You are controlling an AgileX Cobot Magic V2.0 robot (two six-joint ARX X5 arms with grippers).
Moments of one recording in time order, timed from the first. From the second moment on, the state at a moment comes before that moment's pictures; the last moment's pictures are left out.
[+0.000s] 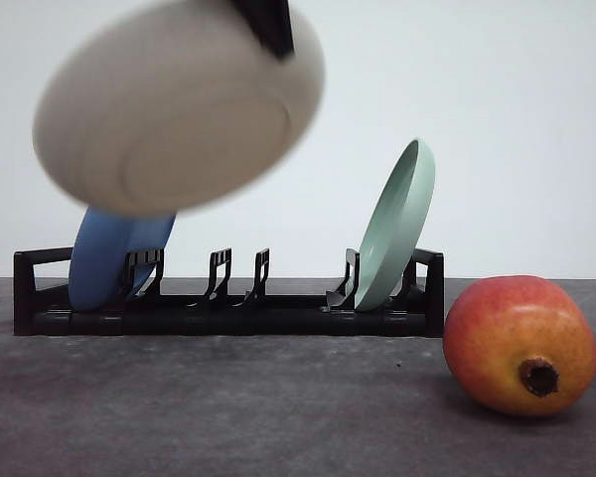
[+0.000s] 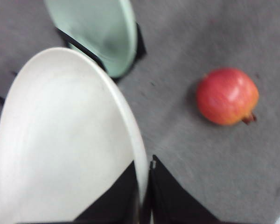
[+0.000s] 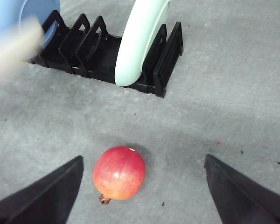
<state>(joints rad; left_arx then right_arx) -1.09 1.33 1.22 -0.75 -0.29 -0.01 0.03 0.77 1.04 -1.00 -0.45 -0.04</state>
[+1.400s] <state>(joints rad) -1.28 1.58 0.95 -0.48 -0.37 -0.14 0.04 0.77 1.04 -1.02 -0.45 -0.04</state>
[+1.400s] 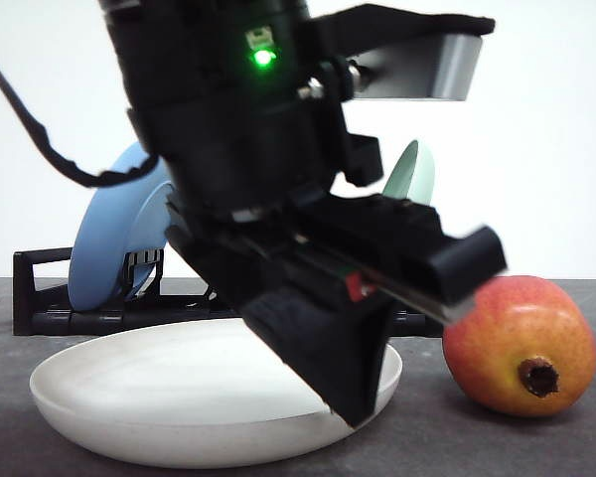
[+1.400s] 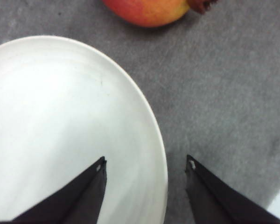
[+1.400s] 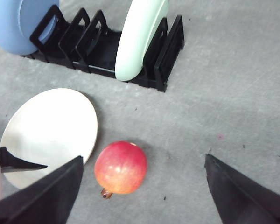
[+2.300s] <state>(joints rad) -1.19 1.00 1.17 -0.65 -0.37 -0.16 0.24 1.09 0.98 -1.01 -0.44 0.20</state>
